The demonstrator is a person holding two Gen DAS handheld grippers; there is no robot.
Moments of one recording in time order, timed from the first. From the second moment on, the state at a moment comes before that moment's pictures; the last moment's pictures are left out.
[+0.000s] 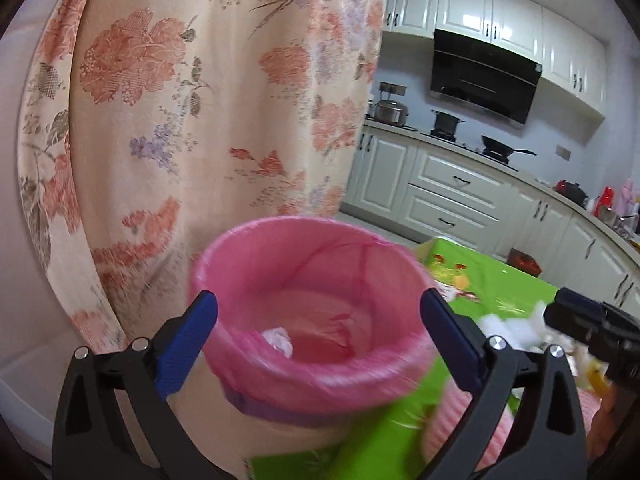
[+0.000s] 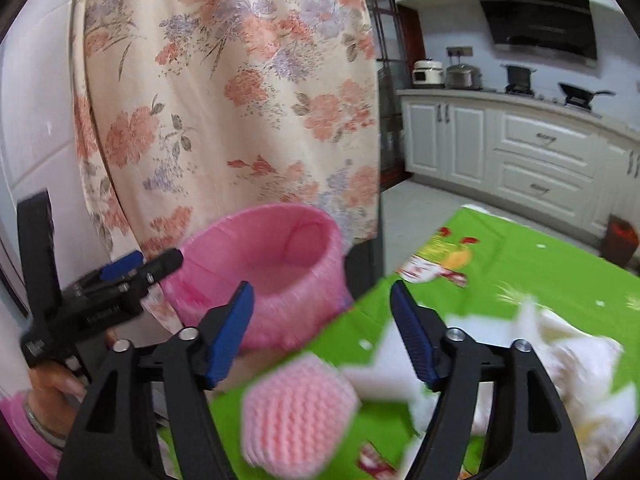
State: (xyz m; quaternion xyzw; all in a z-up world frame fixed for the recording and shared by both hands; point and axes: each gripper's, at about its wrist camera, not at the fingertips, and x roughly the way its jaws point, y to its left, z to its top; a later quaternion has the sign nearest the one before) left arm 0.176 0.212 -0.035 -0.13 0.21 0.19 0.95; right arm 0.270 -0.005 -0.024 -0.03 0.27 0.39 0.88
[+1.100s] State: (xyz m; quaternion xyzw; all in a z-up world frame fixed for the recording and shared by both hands) left arm 0.152 0.086 -0.088 -0.07 0.26 0.10 0.96; right arm 0.154 -0.150 -0.090 -0.03 0.29 0.24 0.93
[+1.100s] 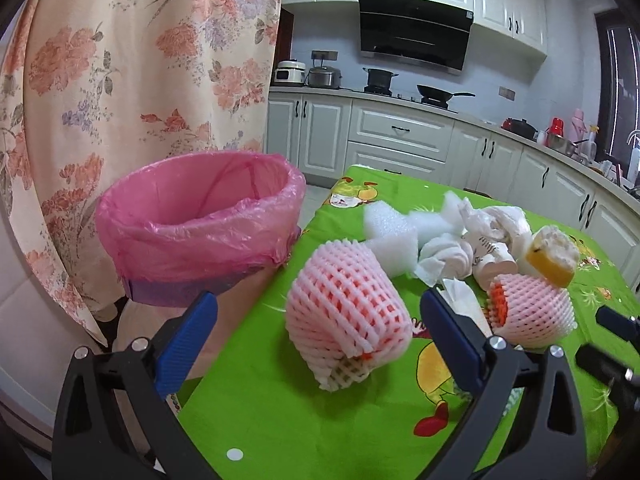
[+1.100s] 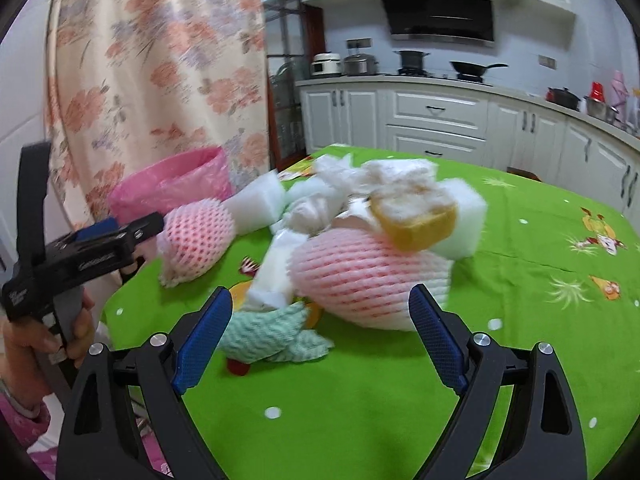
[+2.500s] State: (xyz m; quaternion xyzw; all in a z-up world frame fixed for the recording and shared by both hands) left arm 0.198 0.067 -0.118 -0.02 0.30 0.05 0.95; right arm 0.163 -0.125 -0.129 -0.03 0.36 0.27 0.89
